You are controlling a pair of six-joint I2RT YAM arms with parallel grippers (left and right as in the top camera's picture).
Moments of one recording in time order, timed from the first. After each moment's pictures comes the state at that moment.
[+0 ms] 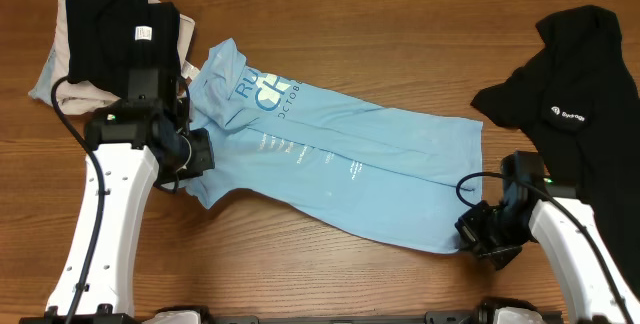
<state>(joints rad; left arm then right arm) 0.01 1.43 1.24 -1.19 0.06 -0.22 -0.12 1.27 0.68 -1.15 -0.29 0.81</state>
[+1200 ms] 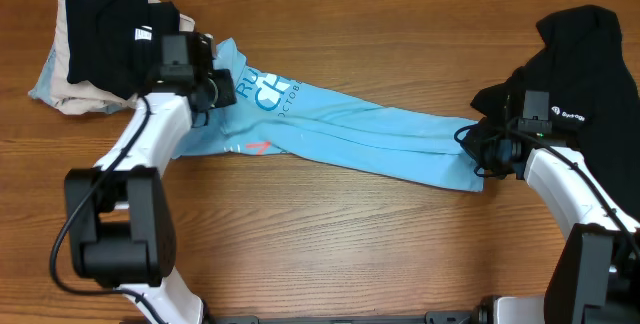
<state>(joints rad) -0.02 1.88 1.27 -0.38 0.10 -0.19 -0.12 1.58 0.88 -0.47 -0.16 0.64</state>
